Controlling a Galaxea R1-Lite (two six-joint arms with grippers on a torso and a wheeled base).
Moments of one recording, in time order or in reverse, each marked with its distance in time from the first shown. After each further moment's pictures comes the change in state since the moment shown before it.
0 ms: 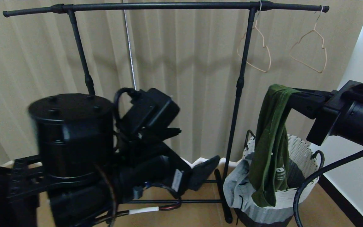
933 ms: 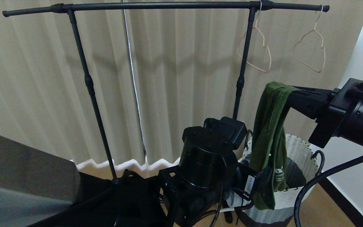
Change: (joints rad) left arm -0.104 0.419 -0.247 -0.147 0.085 -0.184; right arm 0.046 -0.009 -0.007 -0.008 -0.003 0.017
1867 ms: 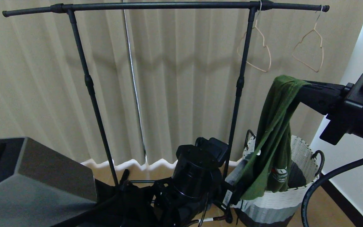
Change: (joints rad) left arm 0.040 0.033 0.122 0.004 0.038 0.053; right arm -0.002 -0.027 0.000 -0.004 -0.002 -0.001
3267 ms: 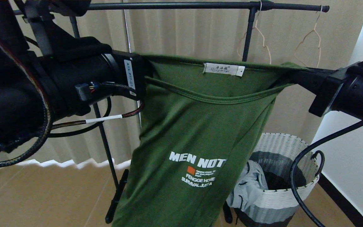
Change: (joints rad) left arm 0.233 -0.583 -0.163 0.311 0.021 0.171; right arm -0.149 0.069 -0.077 -0.006 -0.001 -0.002
